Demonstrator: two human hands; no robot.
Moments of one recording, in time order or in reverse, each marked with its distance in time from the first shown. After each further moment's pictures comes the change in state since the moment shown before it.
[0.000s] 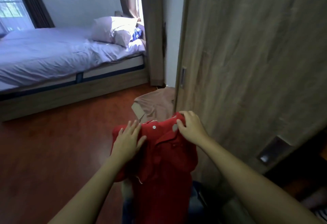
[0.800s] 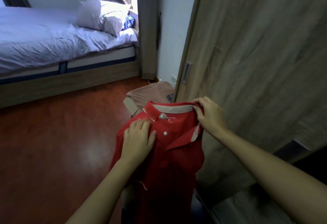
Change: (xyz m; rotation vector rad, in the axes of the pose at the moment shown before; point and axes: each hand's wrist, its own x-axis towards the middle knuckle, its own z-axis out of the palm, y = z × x) left_hand 0.023 -0.003 -0.004 -0.189 0.181 0.012; right_hand 0.041 -0.003 -0.010 -0.100 0.283 -0.131
